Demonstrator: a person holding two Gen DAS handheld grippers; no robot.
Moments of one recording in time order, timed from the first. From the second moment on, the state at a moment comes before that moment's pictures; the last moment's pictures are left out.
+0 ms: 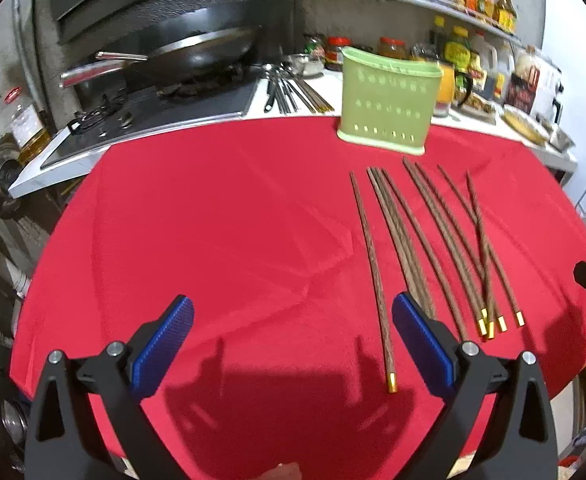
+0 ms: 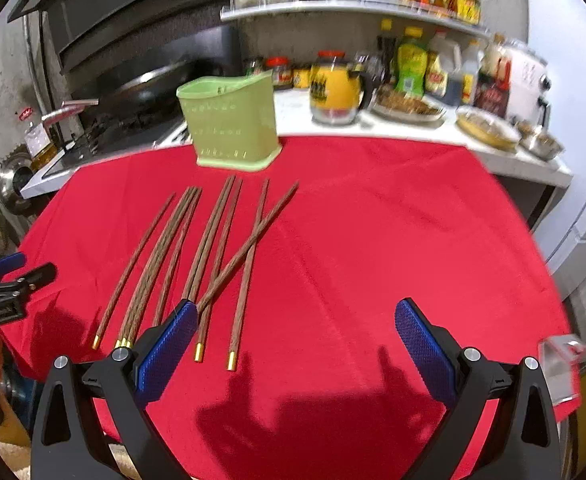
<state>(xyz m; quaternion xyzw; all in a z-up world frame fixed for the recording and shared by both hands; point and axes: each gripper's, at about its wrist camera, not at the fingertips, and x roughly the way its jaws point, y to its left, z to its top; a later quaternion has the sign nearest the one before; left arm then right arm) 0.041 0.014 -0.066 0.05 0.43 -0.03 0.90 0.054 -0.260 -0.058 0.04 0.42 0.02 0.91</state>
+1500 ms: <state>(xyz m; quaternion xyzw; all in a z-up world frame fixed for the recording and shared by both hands) 0.077 -0.002 -0.130 0.06 0.45 -0.08 0.89 0.137 -0.205 -0.110 0.05 0.49 0.06 0.87</state>
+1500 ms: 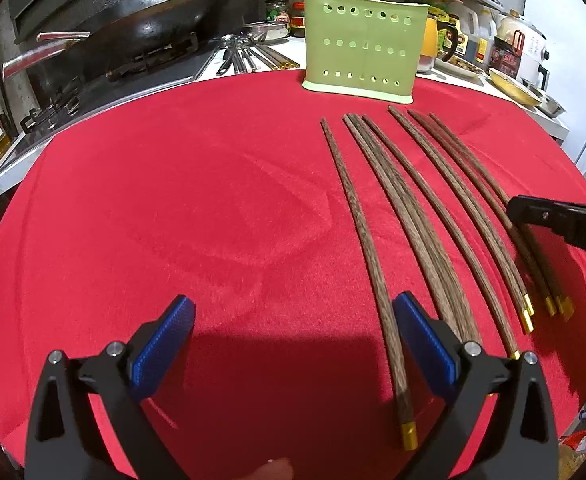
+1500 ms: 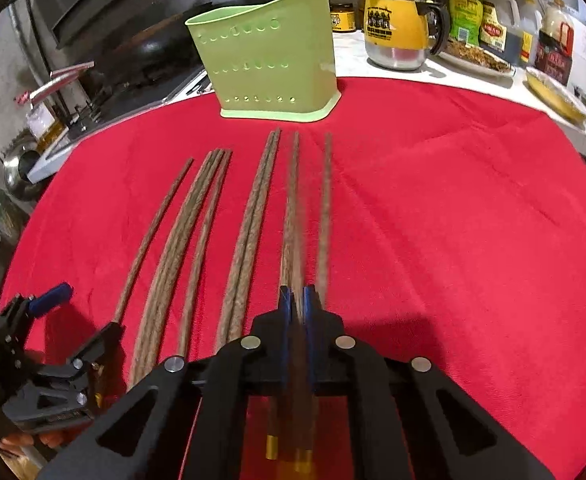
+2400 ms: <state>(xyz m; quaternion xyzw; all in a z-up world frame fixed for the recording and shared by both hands) 0.036 -0.016 -0.127 0.07 0.45 -0.11 0.88 0.071 -0.262 -0.110 0.03 0.44 0.04 0.90</state>
